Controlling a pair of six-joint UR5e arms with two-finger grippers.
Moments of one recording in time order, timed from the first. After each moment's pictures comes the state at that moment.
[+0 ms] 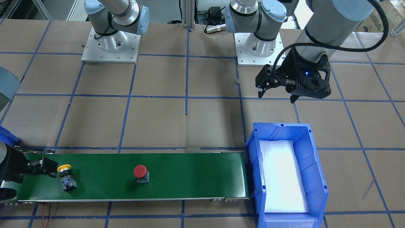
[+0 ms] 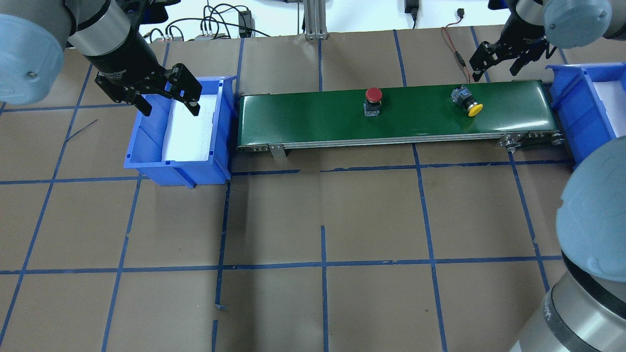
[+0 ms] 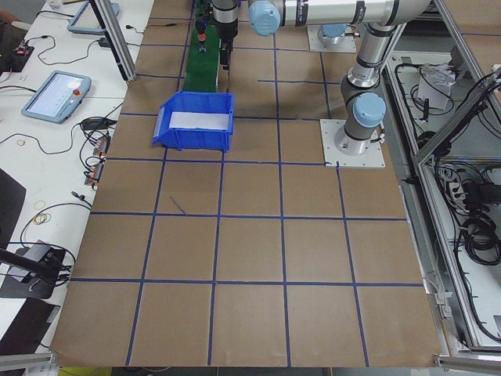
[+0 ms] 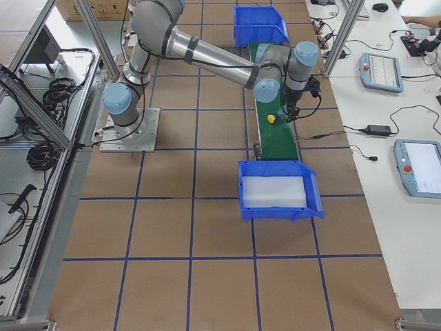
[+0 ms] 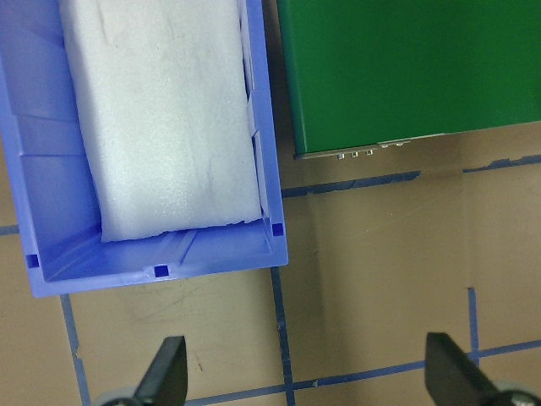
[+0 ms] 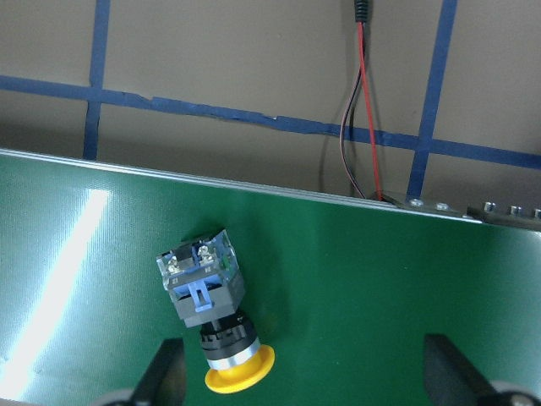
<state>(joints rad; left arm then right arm) -1.51 -1.63 -1.55 -1.52 1.48 0.17 1.32 -1.05 1.34 -1.87 -1.53 -0.42</state>
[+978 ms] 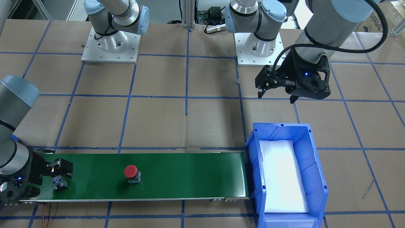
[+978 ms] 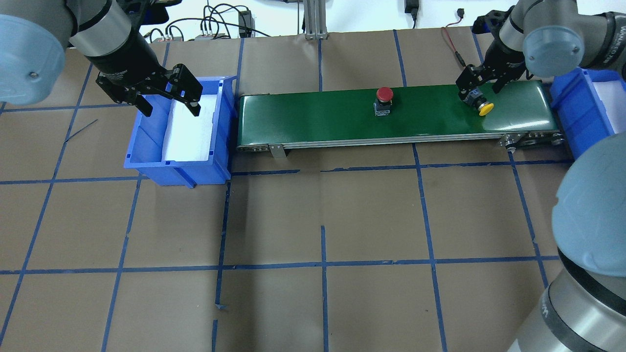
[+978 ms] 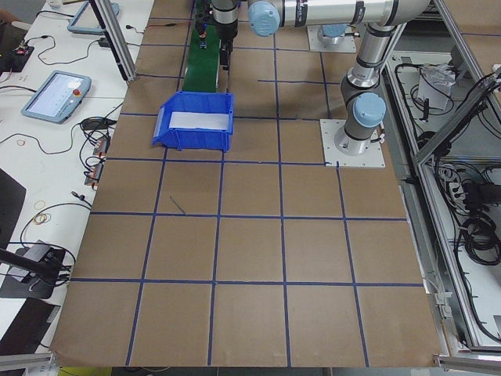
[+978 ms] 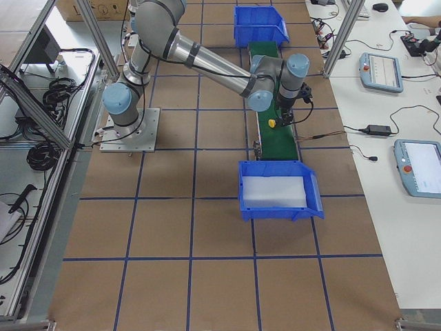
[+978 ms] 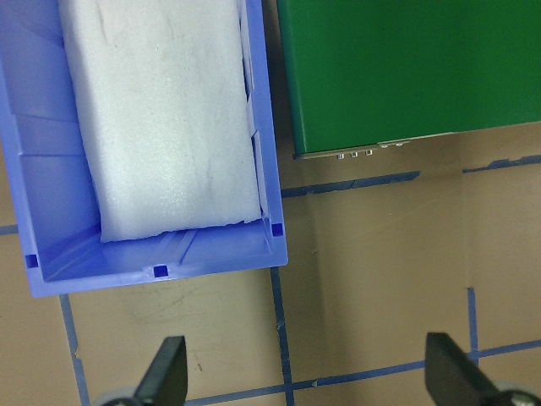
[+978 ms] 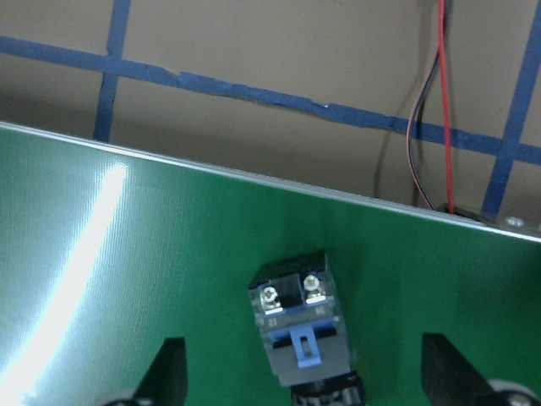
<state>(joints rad) -1.51 -1.64 -1.56 -1.52 1.48 0.17 1.33 -1.03 1.44 -1.99 -1.49 -0.47</state>
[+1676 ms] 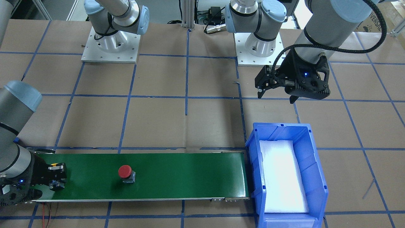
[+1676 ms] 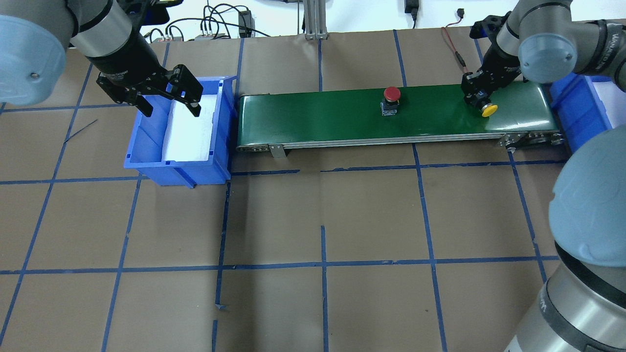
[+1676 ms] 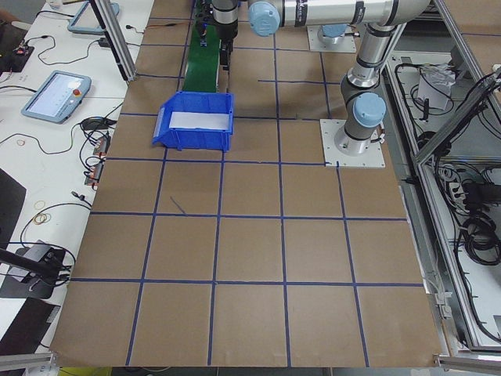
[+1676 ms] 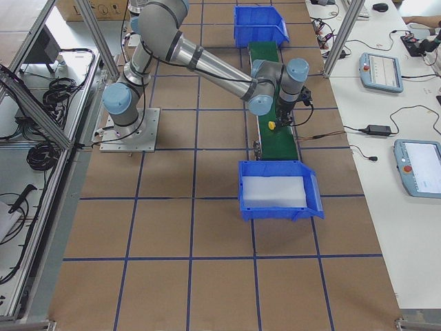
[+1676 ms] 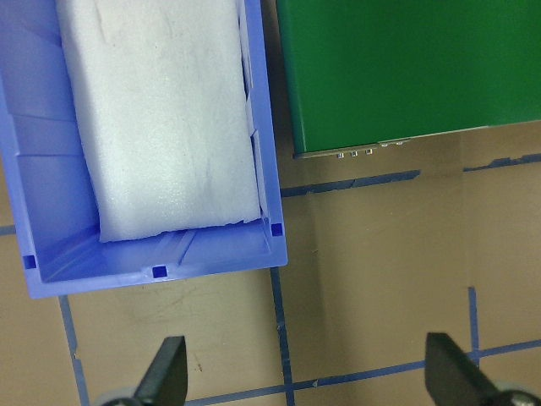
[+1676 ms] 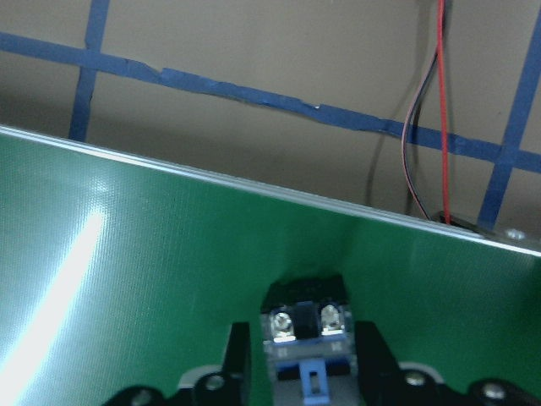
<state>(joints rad) -1.52 -1.64 -1.56 -1.52 1.48 0.17 1.33 -1.01 1.45 -2.02 -1.53 -0.48</state>
